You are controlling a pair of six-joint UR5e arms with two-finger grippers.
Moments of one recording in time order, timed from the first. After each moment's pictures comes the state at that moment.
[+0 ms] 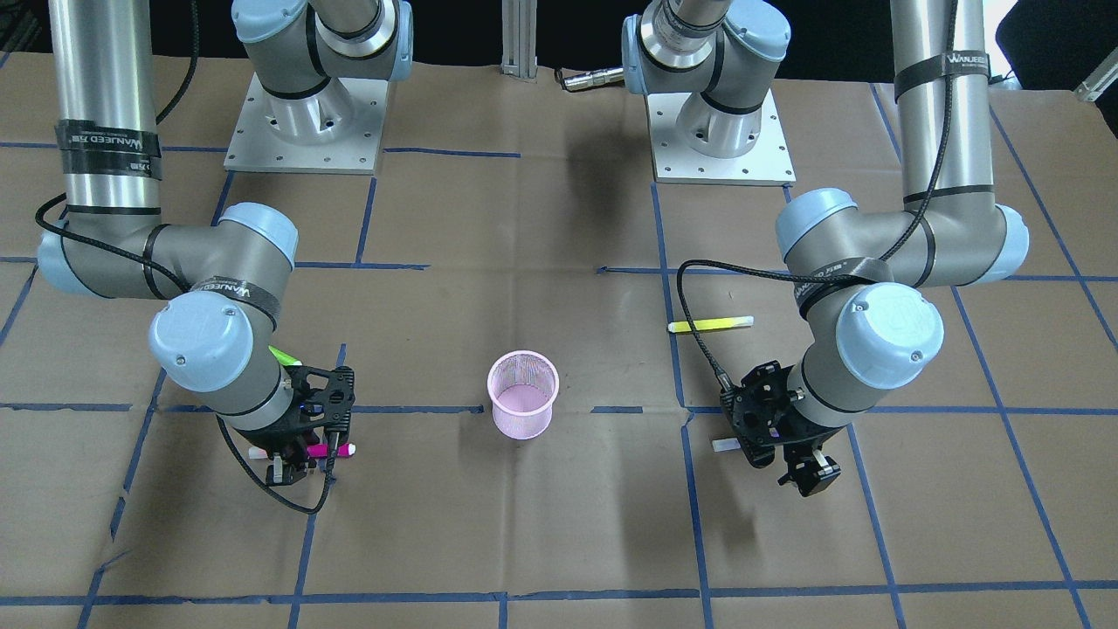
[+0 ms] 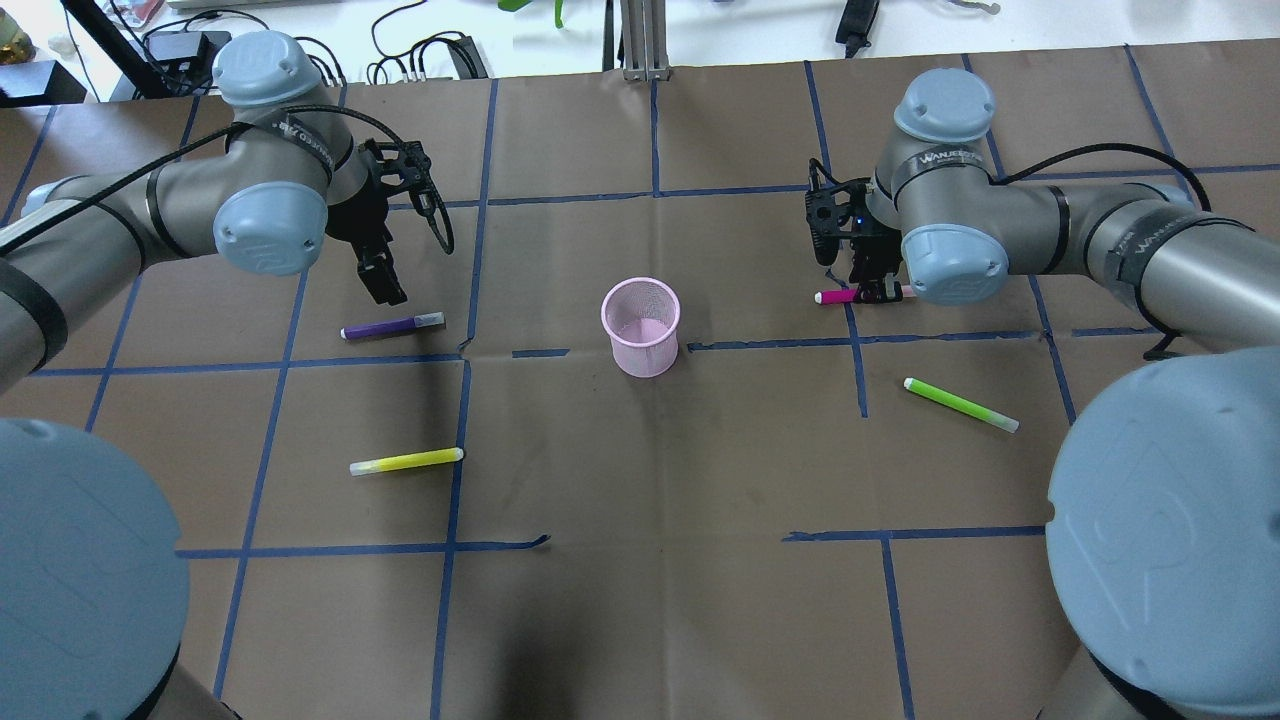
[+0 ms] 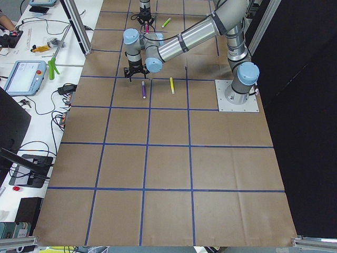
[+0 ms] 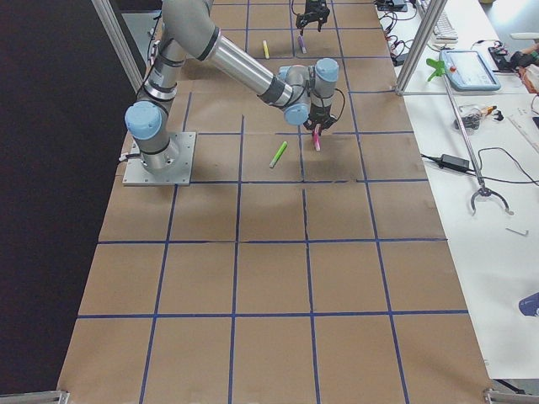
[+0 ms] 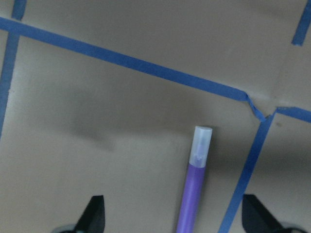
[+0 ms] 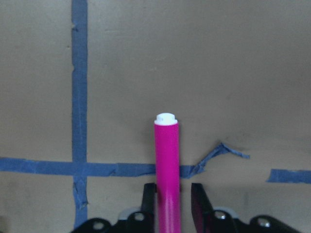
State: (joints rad) left arm -1.46 -2.03 -1.69 -1.00 1.61 1.40; right arm 1.53 -1.06 1.75 -2.29 -1.57 -1.66
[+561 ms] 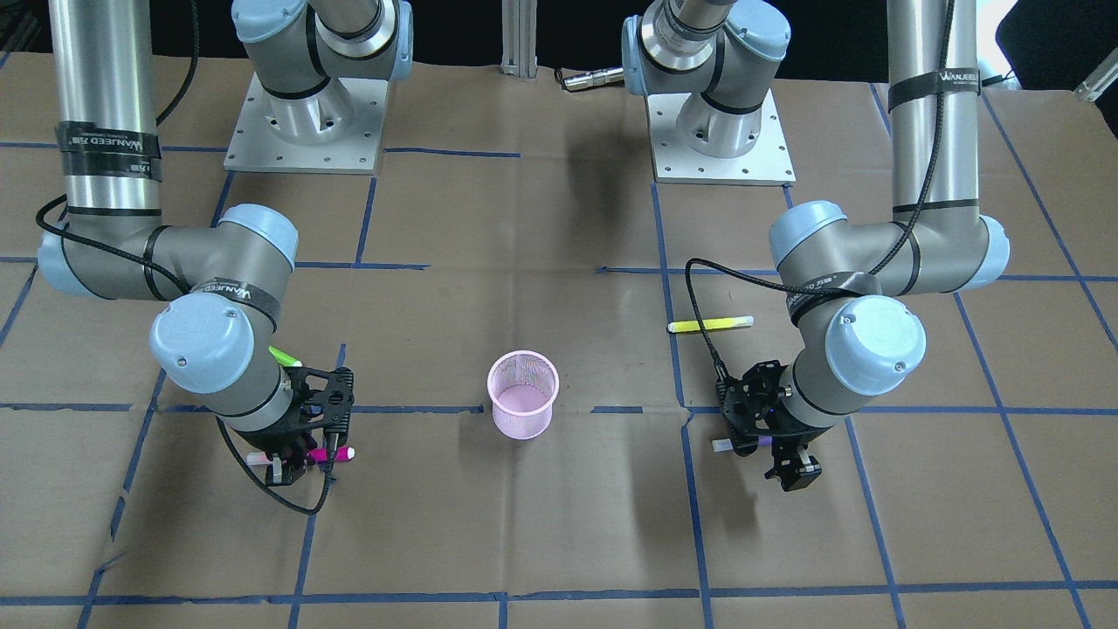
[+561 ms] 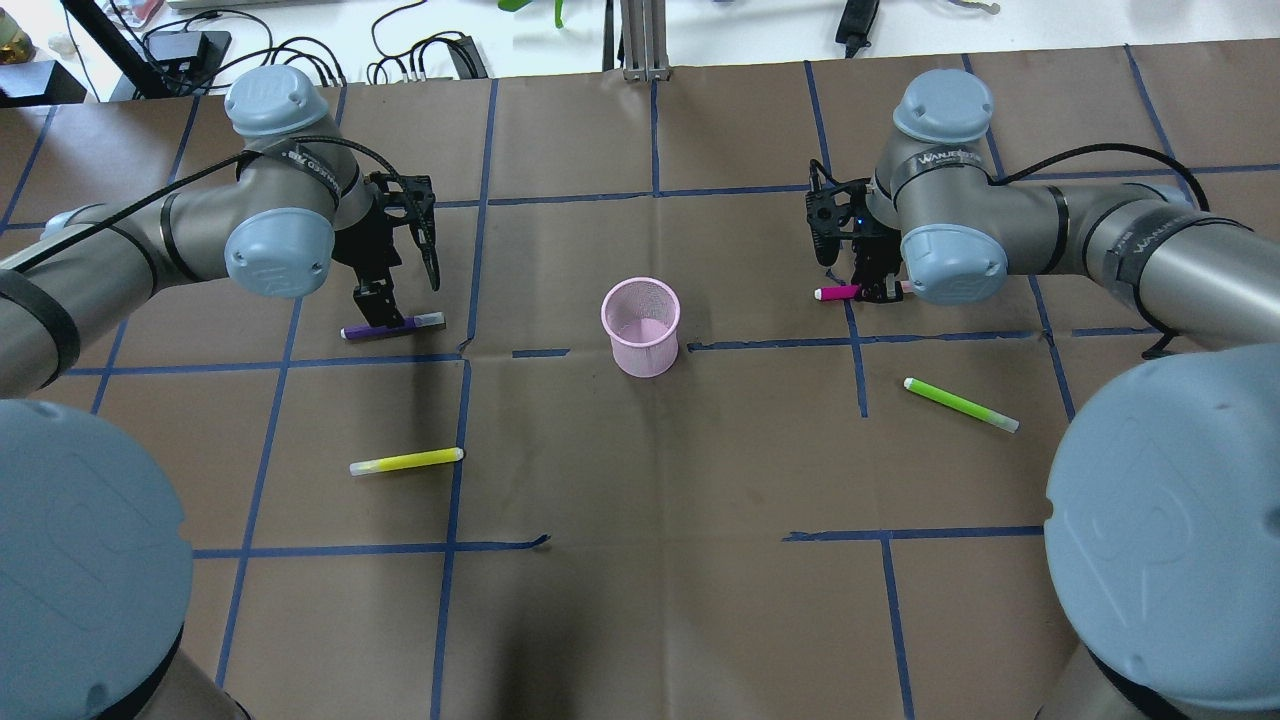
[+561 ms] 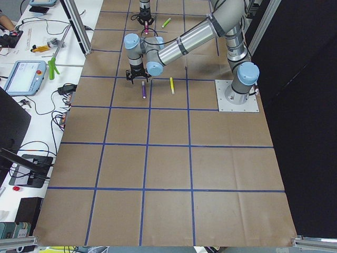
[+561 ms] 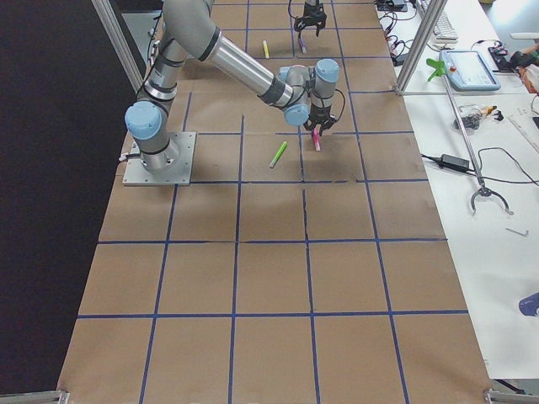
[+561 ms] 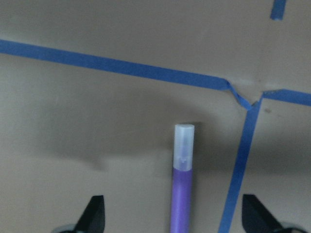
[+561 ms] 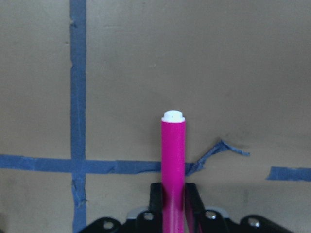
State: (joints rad) left arm -1.45 -2.04 -1.73 -0.99 1.60 1.52; right arm 1.53 -1.06 1.75 -2.29 -1.57 -1.66
